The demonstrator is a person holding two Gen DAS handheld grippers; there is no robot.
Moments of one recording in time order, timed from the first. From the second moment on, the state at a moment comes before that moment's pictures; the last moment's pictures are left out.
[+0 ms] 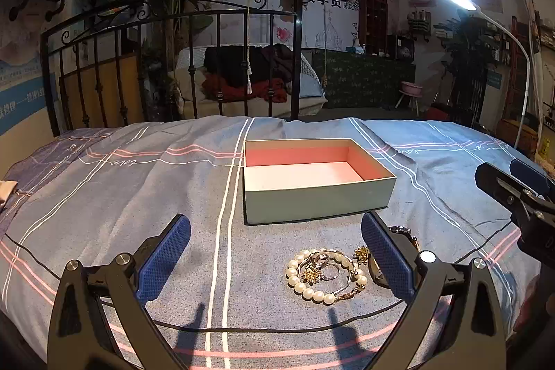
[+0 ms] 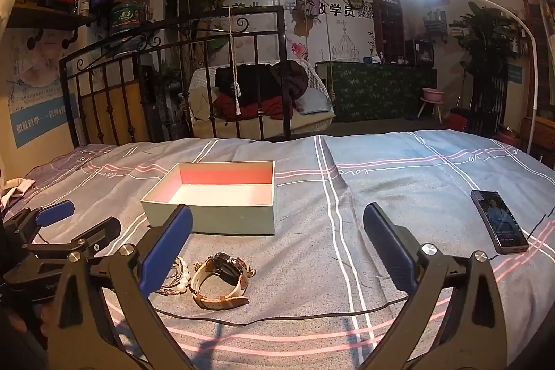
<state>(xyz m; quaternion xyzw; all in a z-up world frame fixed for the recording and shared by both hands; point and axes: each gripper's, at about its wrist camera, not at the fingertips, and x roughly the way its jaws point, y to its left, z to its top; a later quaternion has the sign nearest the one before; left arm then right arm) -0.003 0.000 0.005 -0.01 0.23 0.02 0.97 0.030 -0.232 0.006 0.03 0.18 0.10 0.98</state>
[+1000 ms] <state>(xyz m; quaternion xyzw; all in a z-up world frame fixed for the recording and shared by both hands) 0.000 0.008 -0.002 -0.01 0.23 0.02 0.97 0.023 -0.225 0.004 0.00 0.16 0.10 0.98</state>
